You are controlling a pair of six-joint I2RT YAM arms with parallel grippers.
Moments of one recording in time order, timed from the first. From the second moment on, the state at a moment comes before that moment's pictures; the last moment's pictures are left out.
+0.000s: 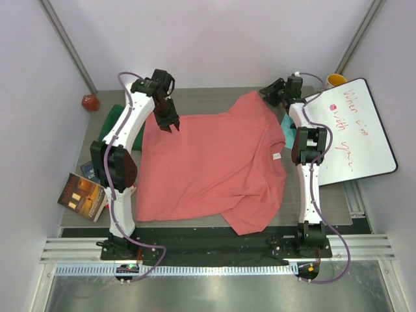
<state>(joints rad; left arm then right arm) -0.30 2.03 2.07 -1.23 0.05 -0.59 -0.04 2.82 2.48 -0.13 -0.36 0.88</state>
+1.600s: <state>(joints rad) -0.16 2.11 2.01 -1.09 0.03 -0.66 -0.02 2.80 2.45 -0.22 -0.47 0.80</state>
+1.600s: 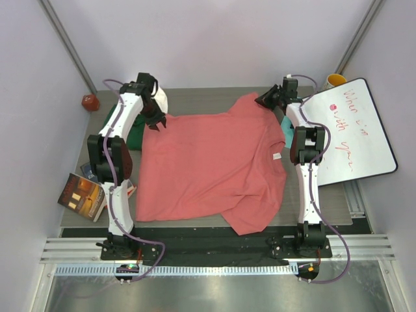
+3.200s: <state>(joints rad) 0.06 2.44 2.22 -0.76 0.12 -0.79 -0.01 2.49 2.14 -0.32 -0.45 0.71</state>
